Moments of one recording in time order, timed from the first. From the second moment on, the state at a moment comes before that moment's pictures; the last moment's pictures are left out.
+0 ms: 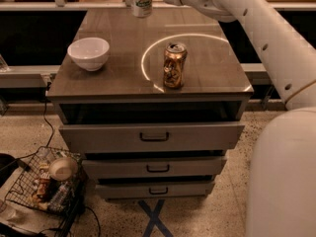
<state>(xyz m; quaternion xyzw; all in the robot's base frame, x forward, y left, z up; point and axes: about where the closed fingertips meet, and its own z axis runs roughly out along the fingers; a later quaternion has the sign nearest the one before) 0.813 0.025 1.049 -0.34 0.63 0.28 0.63</state>
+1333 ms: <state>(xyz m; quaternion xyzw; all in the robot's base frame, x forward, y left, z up) 0.773 0.170 1.017 -0.45 0.59 0.37 0.56</state>
